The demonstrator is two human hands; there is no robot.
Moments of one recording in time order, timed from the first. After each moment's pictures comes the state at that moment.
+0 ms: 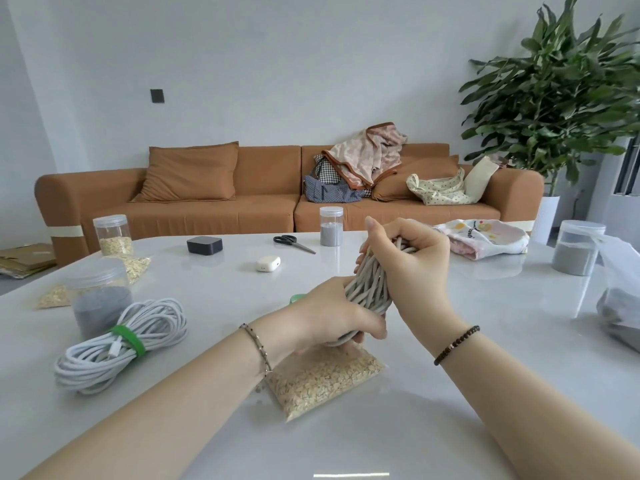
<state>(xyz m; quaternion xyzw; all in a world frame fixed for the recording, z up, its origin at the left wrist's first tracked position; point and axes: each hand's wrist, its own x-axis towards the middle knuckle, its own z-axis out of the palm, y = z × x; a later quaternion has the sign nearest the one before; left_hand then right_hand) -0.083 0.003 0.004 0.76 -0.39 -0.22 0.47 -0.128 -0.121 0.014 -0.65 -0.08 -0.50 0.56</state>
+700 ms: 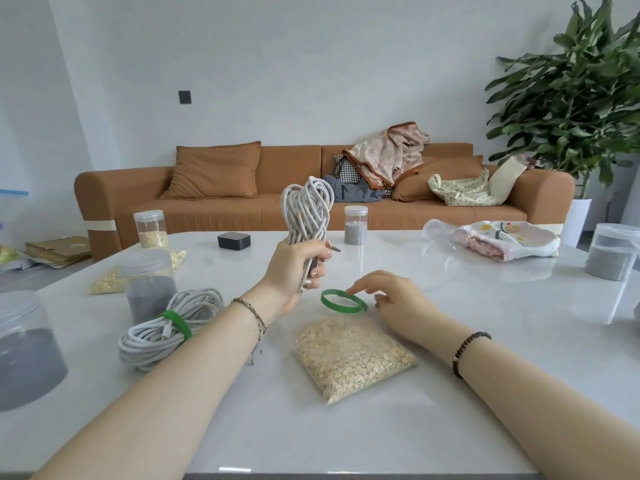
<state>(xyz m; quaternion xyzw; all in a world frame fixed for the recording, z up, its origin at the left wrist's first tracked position) -0.017 0.053 0.008 0.59 -0.25 -0.11 0.76 -0.086 -0.134 -0.041 -0.94 -0.05 -0.19 0.29</state>
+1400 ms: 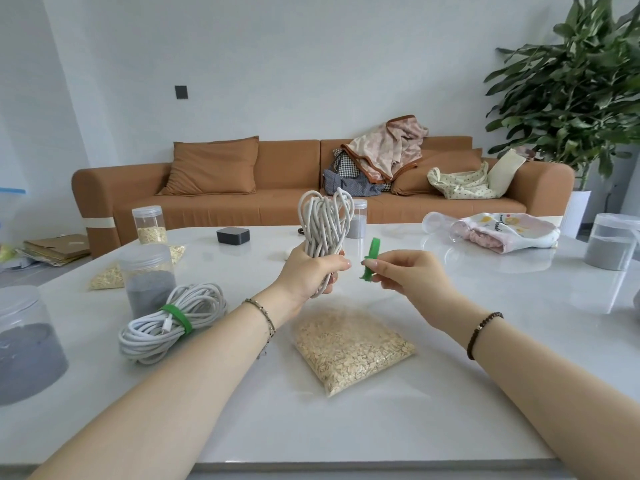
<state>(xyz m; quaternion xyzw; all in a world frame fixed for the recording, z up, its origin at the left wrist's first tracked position) -0.020 0.041 -0.009 0.67 -0.27 -0.09 0.68 -0.101 -0.132 -0.018 -0.73 0.03 -0.21 0.65</state>
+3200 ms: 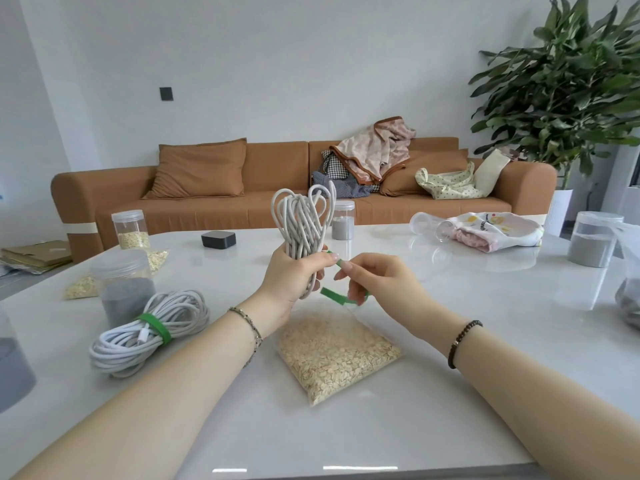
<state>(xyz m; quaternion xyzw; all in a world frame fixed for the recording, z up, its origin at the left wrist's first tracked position) -0.020 0.035 -0.013 0.66 -0.26 -0.03 0.71 -0.109 -0.114 -0.018 -0.81 -0.04 -0.21 0.56</state>
